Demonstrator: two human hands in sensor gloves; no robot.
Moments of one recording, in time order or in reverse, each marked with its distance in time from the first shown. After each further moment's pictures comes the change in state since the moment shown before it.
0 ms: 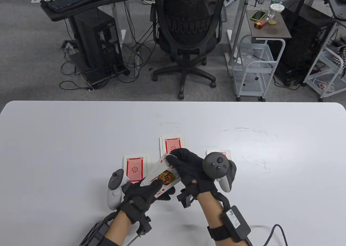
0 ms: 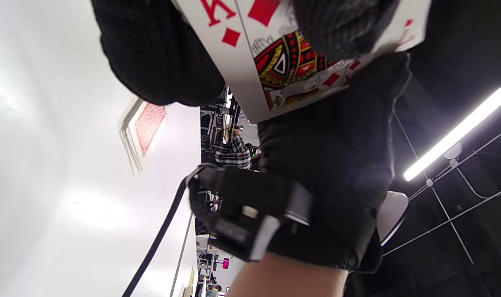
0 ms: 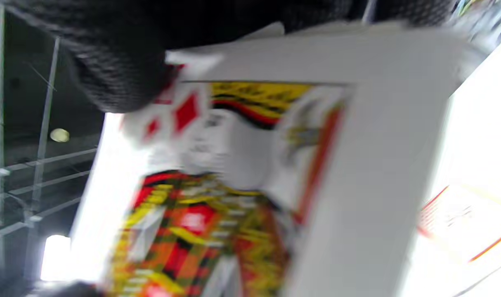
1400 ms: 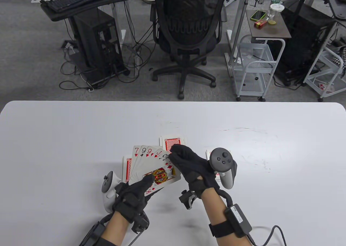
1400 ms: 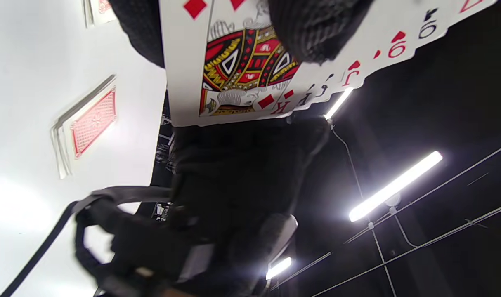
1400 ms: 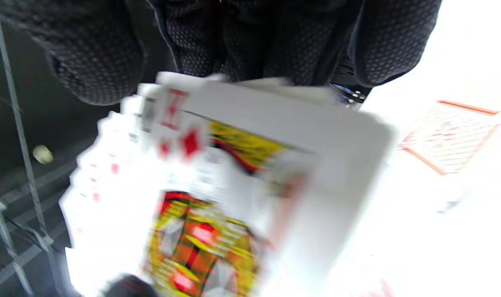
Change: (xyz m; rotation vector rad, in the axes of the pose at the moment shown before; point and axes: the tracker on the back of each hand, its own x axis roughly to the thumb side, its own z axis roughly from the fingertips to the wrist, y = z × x) left_hand 0.010 0.010 0.011 0.094 -0.119 0.202; right_hand -0.026 0.001 -0.002 0.133 0.161 -0.066
